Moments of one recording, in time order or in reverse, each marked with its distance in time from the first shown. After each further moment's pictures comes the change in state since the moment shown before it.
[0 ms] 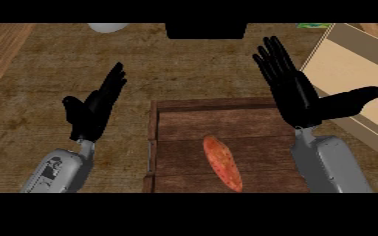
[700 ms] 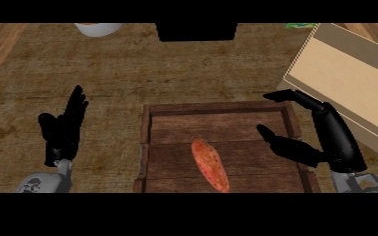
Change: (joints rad) left arm 0.165 0.020 0.133 0.078 -0.035 0.145 -0.047; right arm 0.214 -0.296 0.168 -0.301 0.595 -0.202 0.080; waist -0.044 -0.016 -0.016
